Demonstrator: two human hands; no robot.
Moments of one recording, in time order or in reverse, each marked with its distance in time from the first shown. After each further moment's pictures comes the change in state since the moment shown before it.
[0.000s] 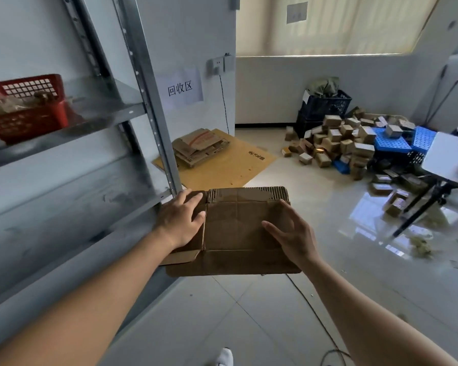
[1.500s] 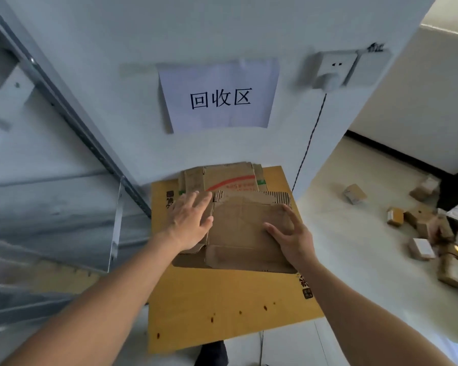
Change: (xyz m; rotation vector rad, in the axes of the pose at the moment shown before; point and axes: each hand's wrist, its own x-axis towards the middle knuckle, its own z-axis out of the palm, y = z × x) left_hand 0.621 -0.112 0.136 -0.028 -0.153 -0.618; right_hand 0.762 0.076 0.264 0.055 -0.704 -0.008
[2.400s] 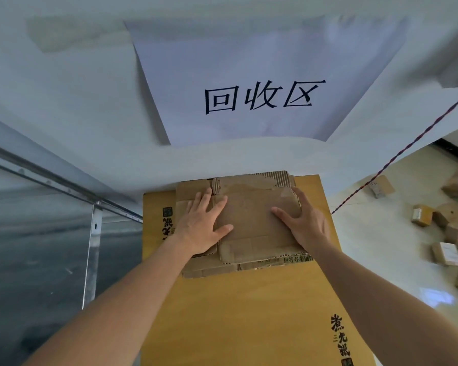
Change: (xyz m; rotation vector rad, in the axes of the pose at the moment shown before) left_hand 0.195 -0.086 0.084 -0.056 -0.230 0.038; right_hand 0.232 -0.001 0.090 -0.527 -0.072 0.091
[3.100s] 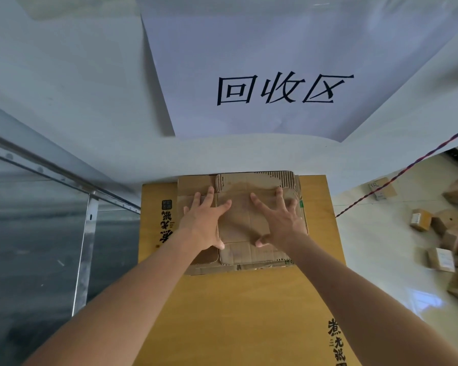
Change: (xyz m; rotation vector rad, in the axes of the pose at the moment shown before) left_hand 0.003 0.018 -0.018 -0.010 -0.211 -0.122; right_hand -0.008 -0.067 0.017 -0.621 -0.463 -0.169
